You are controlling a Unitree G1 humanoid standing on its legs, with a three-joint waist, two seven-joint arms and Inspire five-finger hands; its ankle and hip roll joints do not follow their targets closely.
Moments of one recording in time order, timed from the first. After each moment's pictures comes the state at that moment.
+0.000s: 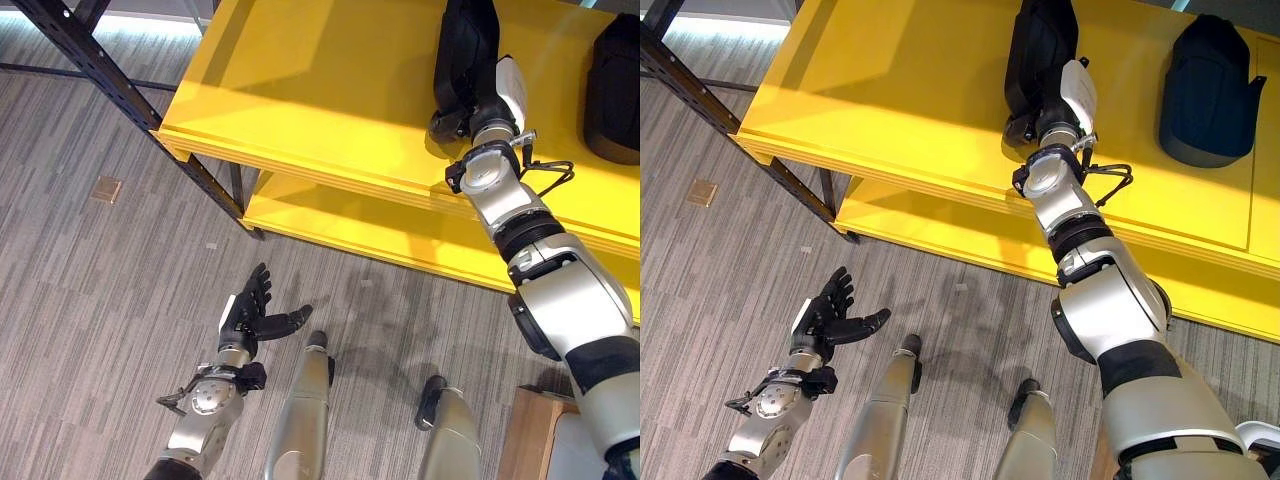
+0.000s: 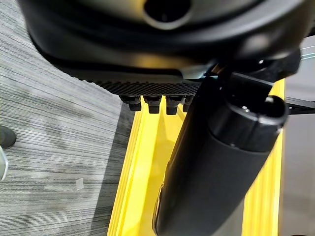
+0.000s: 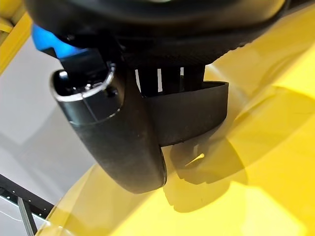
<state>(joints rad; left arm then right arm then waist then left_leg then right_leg) -0.01 0.47 -0.29 0.19 -0.55 -0.18 0.19 -1.38 -0.40 0.50 1.23 0.05 0.01 -0.45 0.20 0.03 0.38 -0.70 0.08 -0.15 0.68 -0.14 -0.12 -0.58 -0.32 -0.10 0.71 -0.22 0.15</state>
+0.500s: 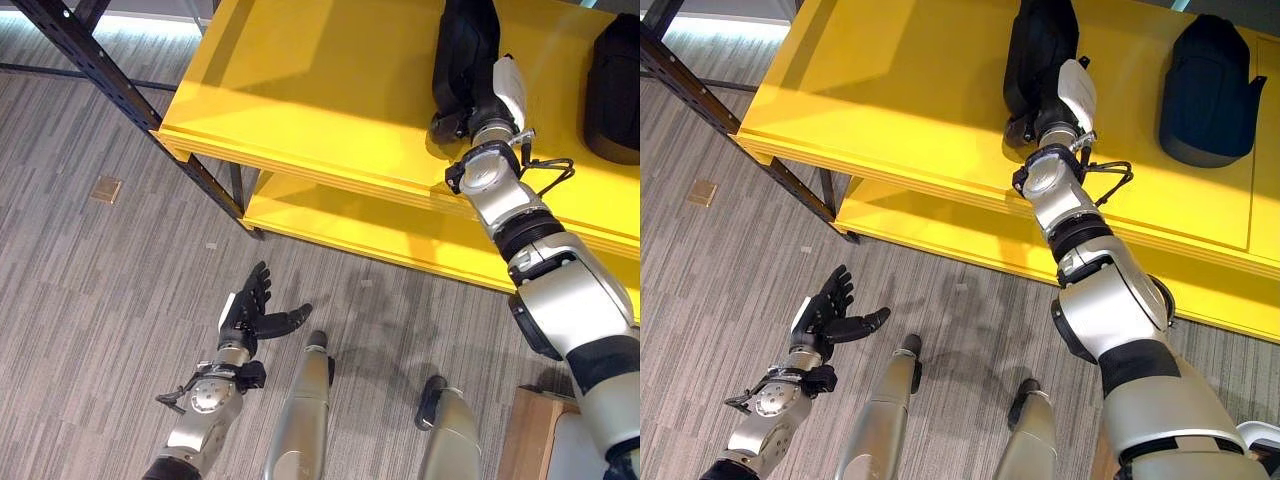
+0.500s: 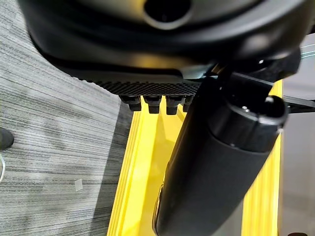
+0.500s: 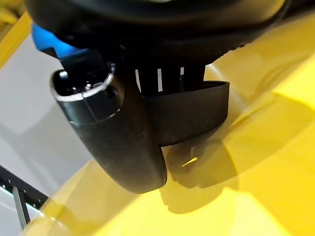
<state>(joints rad) -0.01 0.47 -0.29 0.19 -0.54 -0.18 0.19 -1.38 -0.40 0.56 1.23 -0.01 0.04 -0.45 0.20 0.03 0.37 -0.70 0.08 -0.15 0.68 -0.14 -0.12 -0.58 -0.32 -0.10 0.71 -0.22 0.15</state>
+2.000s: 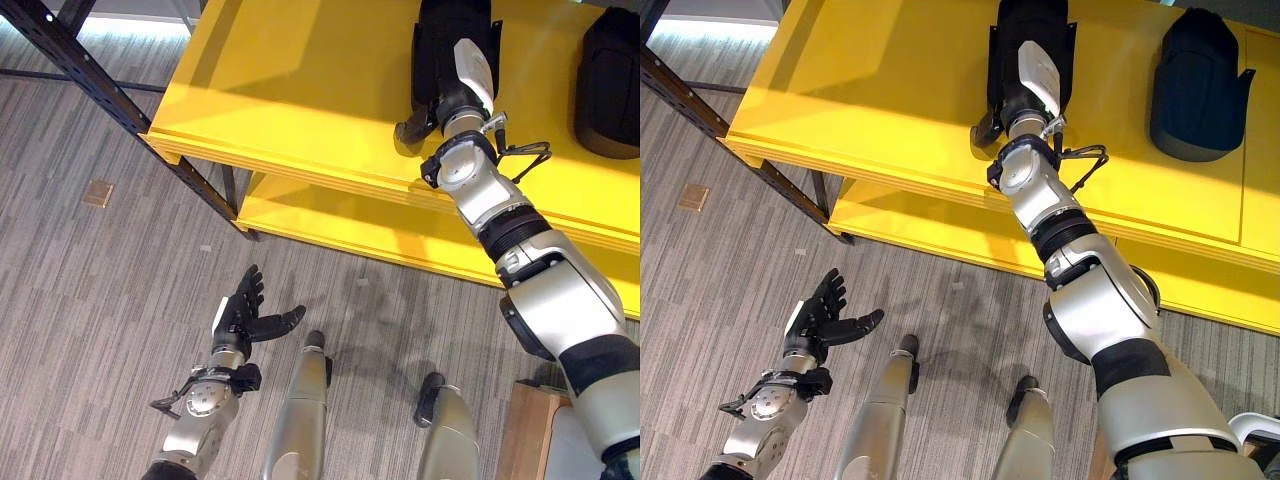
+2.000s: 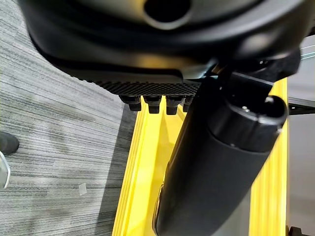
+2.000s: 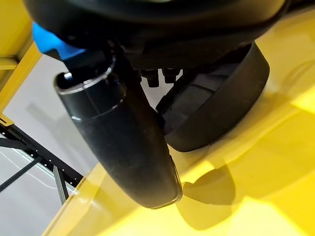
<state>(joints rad) 0.02 0.48 -0.27 0.19 -0.55 -0.18 0.21 -1.39 -0.36 0.58 1.10 -0.04 0.05 -0.41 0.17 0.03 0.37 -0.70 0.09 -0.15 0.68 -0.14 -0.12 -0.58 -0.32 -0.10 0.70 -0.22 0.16</state>
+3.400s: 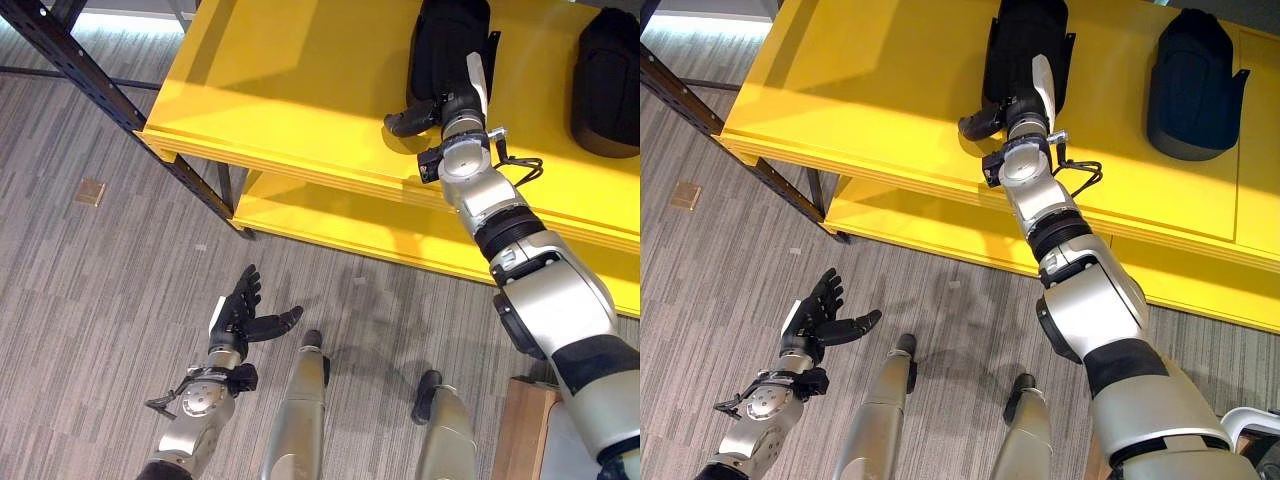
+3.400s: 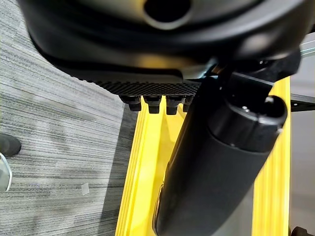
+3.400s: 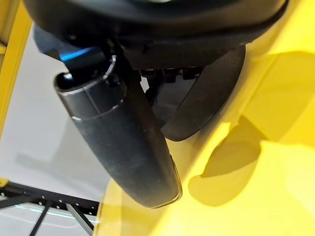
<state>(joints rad) 0.02 0.50 -0.27 0.19 -0.55 -0.18 0.21 -1.40 -0.32 0.46 1.16 0.28 -0.02 -0.37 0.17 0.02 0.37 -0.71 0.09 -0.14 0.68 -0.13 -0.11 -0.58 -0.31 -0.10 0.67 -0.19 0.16</state>
